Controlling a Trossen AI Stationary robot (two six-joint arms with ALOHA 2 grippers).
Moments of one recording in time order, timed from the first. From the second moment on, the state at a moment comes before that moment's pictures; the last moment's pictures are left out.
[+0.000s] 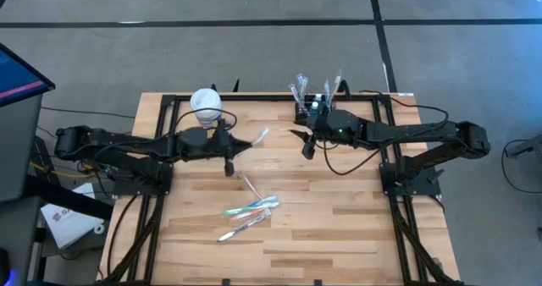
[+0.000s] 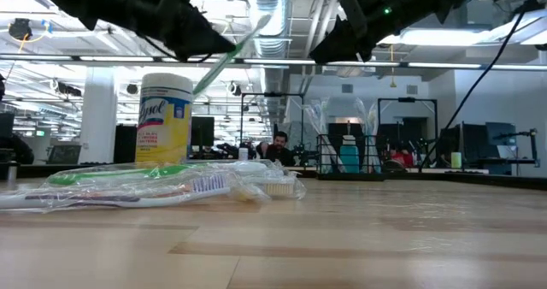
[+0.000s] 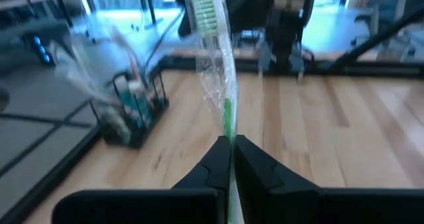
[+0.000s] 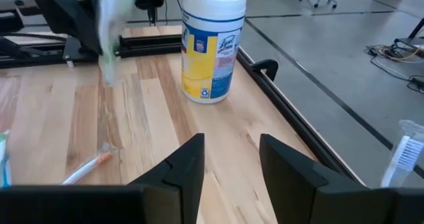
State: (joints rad) left arm 0.08 1.10 0.53 0.36 -0.18 0.03; right arm -0.17 1.28 0.81 0.11 0.21 -0.03
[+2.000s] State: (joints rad) left arm 0.19 1.54 0.73 0.95 0.04 0.15; right arm -0.14 1.28 0.81 0.44 0.02 -0.11
